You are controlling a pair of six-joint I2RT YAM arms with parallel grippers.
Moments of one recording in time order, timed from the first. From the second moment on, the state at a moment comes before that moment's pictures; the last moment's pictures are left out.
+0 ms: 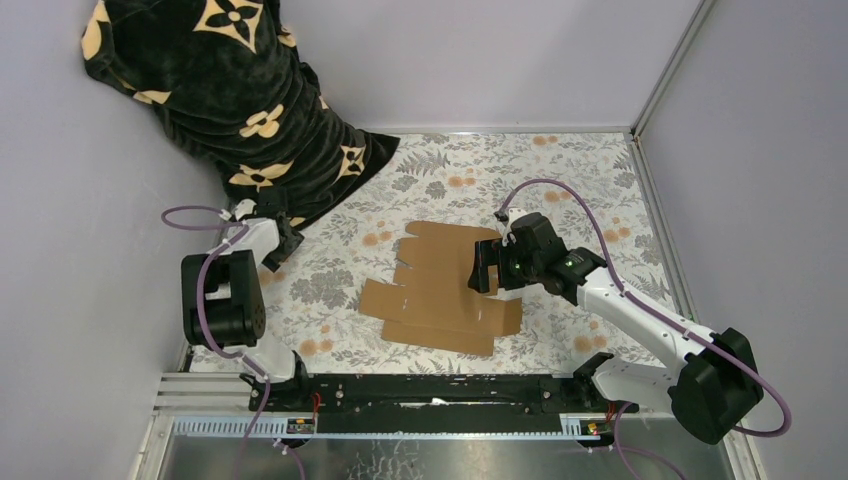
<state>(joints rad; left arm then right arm) 0.15 1.60 0.92 -0.46 -0.36 -0.80 0.61 1.15 0.78 -0.47 -0.16 0.43</state>
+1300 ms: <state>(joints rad) 0.16 1.72 0.97 -0.39 -0.34 -0.81 0.61 1.17 0.78 -0.48 -0.15 0.43</state>
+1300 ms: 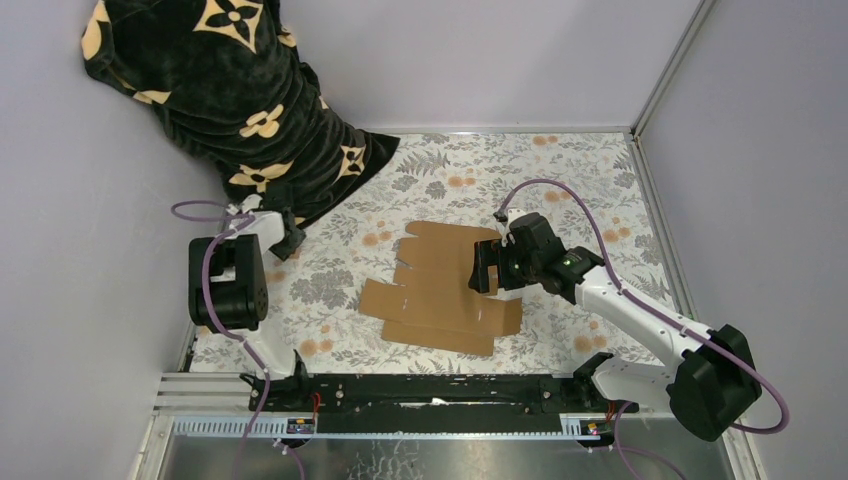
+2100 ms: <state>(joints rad) -0.30 1.72 1.02 -0.37 -0.33 -0.71 0.62 1.17 0.79 -0.57 0.10 0.48</state>
